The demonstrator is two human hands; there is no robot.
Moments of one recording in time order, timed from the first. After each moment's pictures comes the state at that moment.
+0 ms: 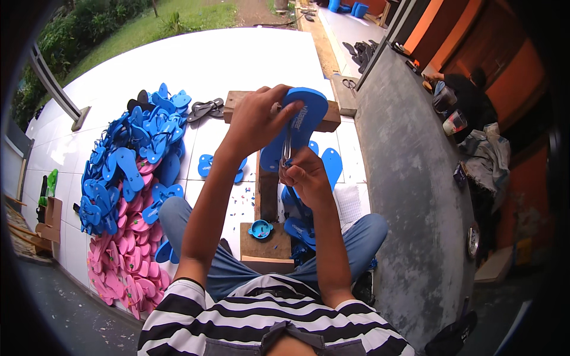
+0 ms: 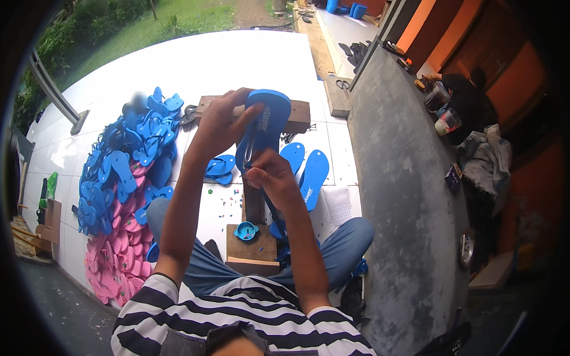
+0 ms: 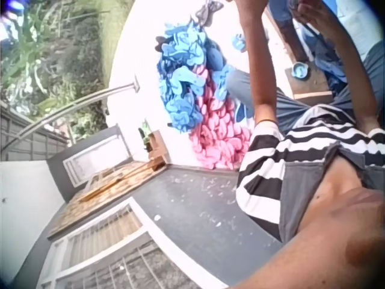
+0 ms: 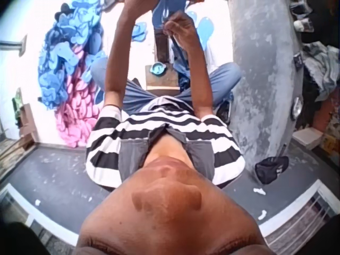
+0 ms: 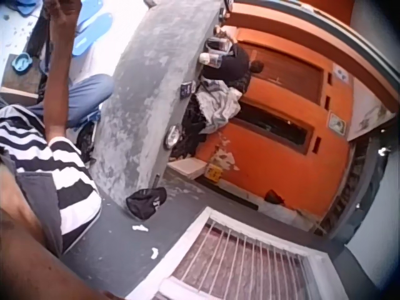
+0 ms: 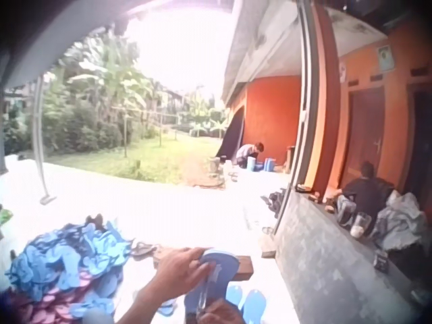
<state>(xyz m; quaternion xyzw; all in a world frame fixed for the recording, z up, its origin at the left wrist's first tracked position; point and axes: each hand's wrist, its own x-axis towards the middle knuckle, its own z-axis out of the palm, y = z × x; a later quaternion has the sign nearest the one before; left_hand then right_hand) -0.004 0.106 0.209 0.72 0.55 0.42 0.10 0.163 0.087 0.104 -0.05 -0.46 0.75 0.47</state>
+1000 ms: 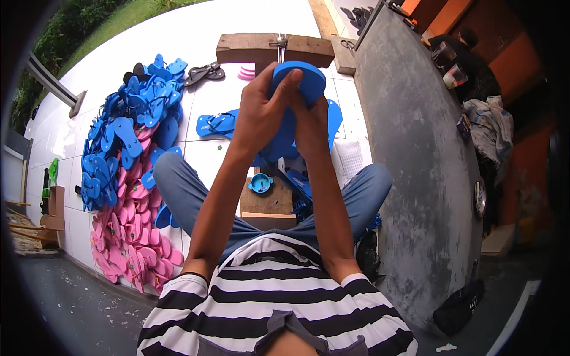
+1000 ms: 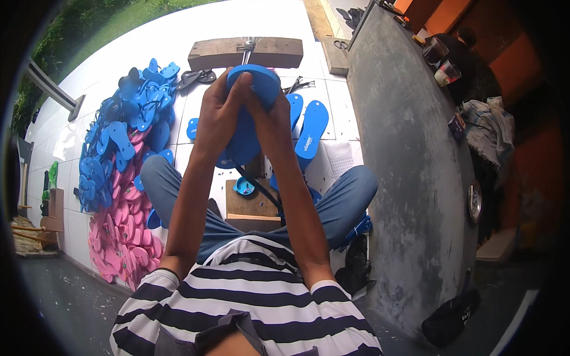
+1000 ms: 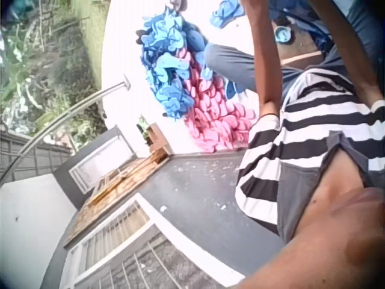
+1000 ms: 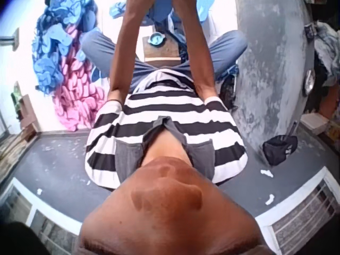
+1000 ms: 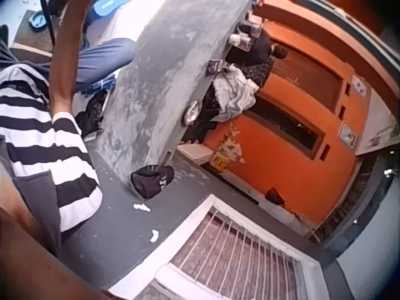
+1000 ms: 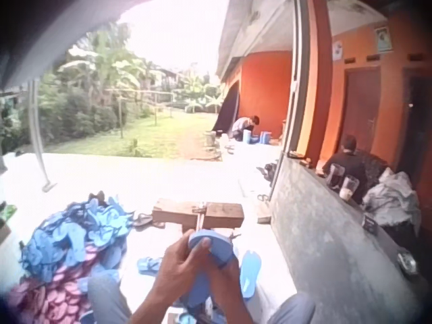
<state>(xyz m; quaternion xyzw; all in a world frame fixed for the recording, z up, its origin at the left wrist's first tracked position) 0.055 0.018 0.167 0.54 0.42 0.64 0.36 0.161 0.045 0.130 -0.30 -0.52 0.58 0.56</state>
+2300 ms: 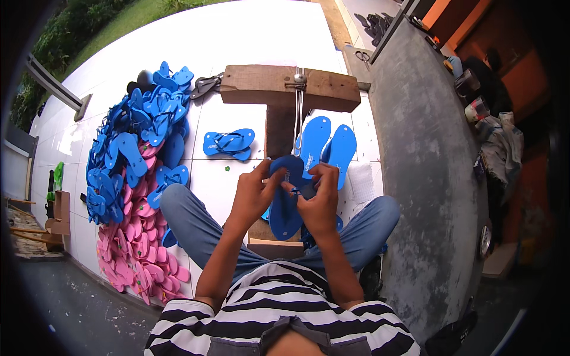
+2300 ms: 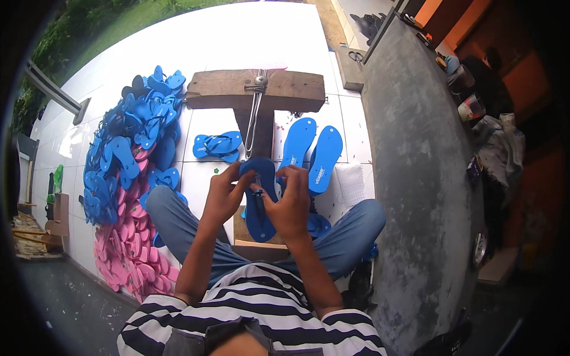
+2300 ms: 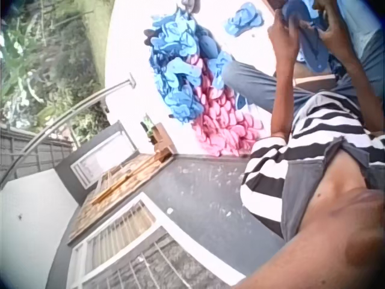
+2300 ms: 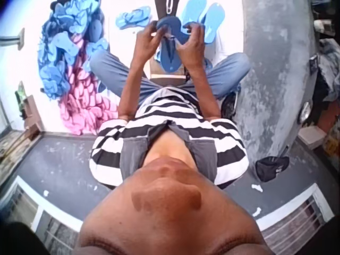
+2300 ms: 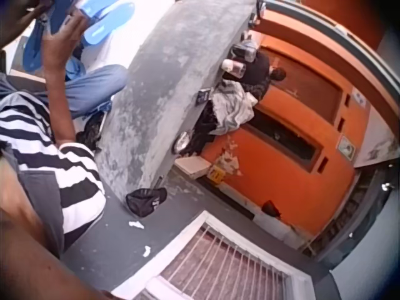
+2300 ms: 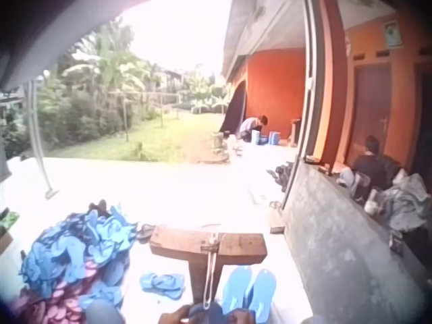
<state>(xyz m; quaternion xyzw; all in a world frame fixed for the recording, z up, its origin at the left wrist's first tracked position) 0.021 -0.001 0.080 0.56 0.60 0.47 0.33 0.179 0.019 0.074 -0.49 -0.72 0.24 0.43</state>
